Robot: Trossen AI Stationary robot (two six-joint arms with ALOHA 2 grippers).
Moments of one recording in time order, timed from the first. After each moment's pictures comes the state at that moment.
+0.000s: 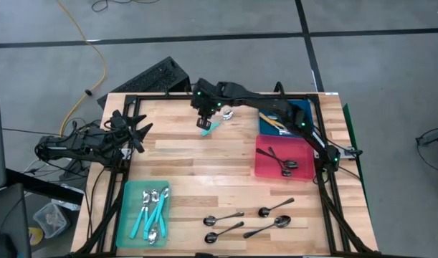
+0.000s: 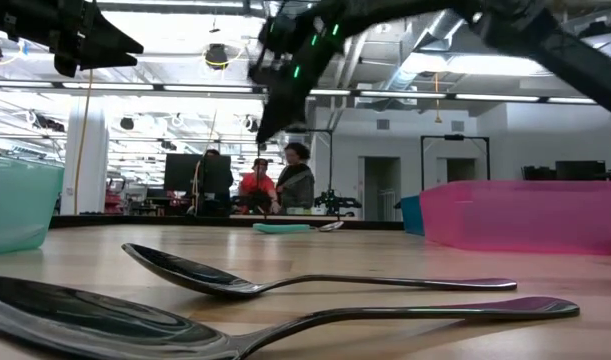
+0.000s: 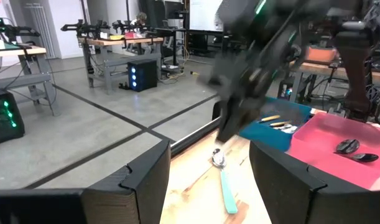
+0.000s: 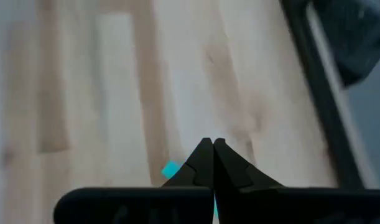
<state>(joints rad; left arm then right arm) -0.10 0.15 0.44 -0.41 -0.79 -0.13 -0.33 2.31 2.33 -0.93 -0.07 -0.17</state>
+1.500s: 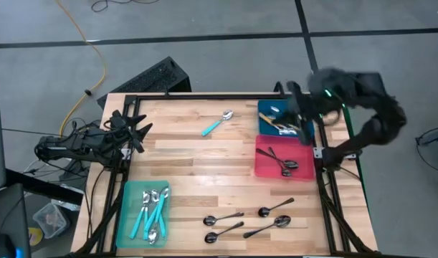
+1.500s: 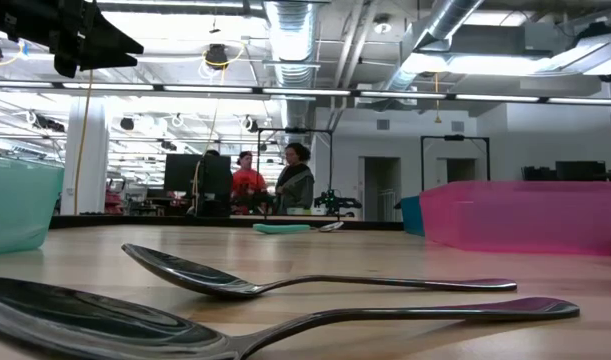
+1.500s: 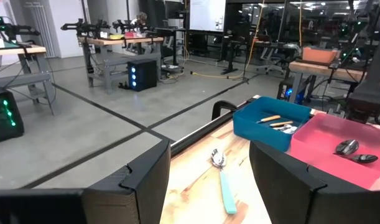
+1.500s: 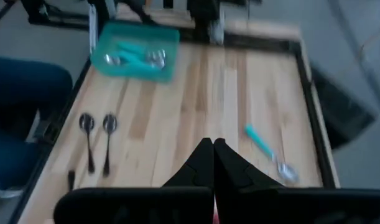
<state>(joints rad) -0.11 0.15 0.44 -0.41 -0.79 -0.14 0.00 1.35 2.03 -1.30 -0.01 -0.12</state>
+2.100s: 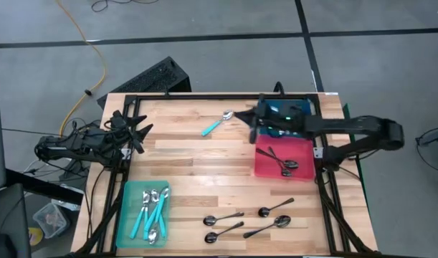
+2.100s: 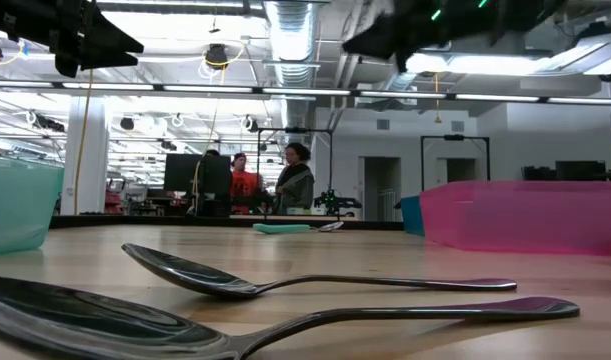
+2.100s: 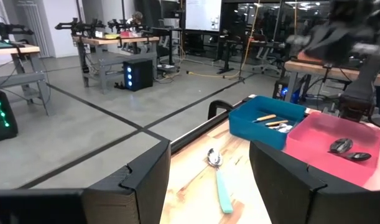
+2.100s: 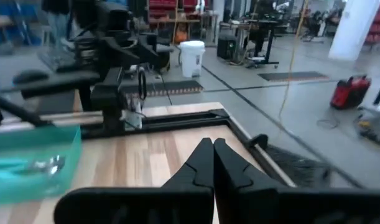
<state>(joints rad) -0.10 0.15 0.44 -0.41 -0.77 -0.14 -0.25 1.27 0.81 0.40 0.02 -0.01</state>
